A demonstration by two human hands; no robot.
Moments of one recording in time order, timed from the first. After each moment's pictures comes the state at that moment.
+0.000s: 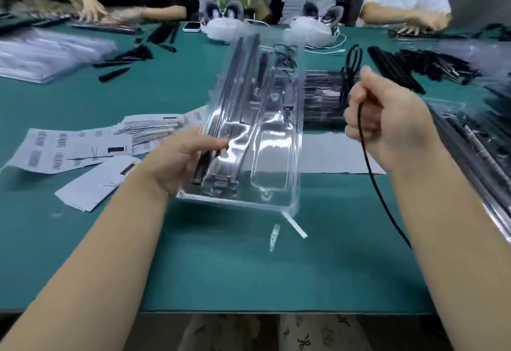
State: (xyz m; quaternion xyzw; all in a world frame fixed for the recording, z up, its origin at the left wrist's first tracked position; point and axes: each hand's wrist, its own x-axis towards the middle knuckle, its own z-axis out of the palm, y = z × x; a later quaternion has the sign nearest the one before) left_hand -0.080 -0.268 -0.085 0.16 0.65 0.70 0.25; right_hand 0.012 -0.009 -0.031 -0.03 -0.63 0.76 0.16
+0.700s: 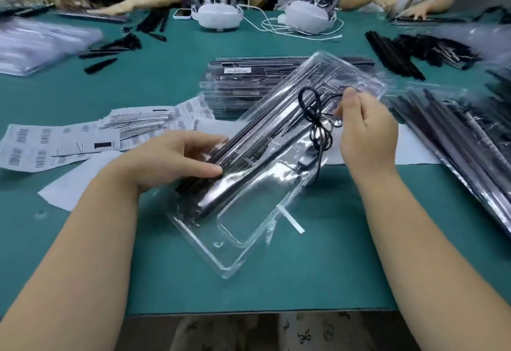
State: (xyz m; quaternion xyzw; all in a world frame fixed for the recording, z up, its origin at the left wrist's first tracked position) left_hand -0.086 -0.285 -0.084 0.30 0.77 0.50 0.26; right_hand 0.002 -0.018 -0.087 -0.15 -0.82 0.38 0.40
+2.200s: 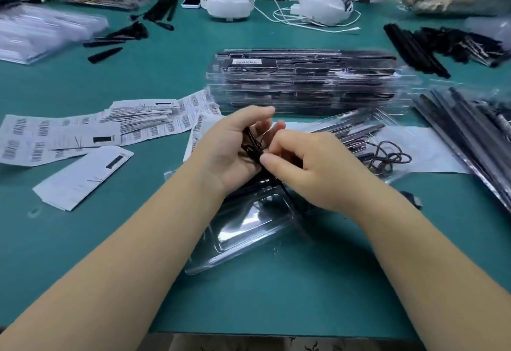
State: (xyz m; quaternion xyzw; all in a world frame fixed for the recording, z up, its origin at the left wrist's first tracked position) left_hand -0.066 -0.192 -0.083 0.02 0.42 0.86 0.29; right_hand 0.010 -0.069 -0.079 0.12 -0.94 0.30 0.12
